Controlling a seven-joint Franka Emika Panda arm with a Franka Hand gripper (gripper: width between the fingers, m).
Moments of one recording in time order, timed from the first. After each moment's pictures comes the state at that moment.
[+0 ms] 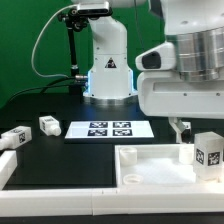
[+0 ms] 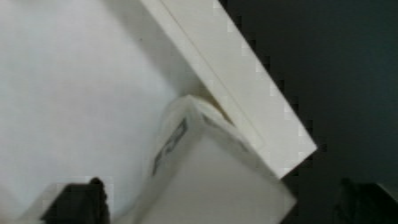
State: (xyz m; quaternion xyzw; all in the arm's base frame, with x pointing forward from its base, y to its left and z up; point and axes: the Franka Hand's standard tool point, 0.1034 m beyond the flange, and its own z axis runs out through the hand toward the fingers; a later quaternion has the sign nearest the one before) arm 0.642 0.115 0.086 -0.96 0.28 0.03 0.08
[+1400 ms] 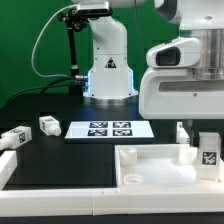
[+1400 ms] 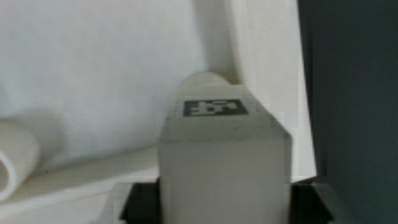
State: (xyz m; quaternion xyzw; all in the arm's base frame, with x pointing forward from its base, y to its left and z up) arm 0.647 0.109 0.083 -0.98 0.20 -0.01 0.02
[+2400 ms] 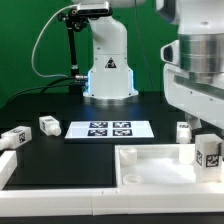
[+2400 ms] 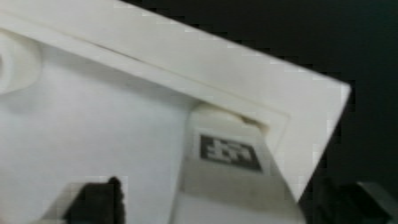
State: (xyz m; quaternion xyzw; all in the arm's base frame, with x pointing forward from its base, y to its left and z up) arm 0.638 0.121 0.078 -0.88 0.48 0.02 0.02
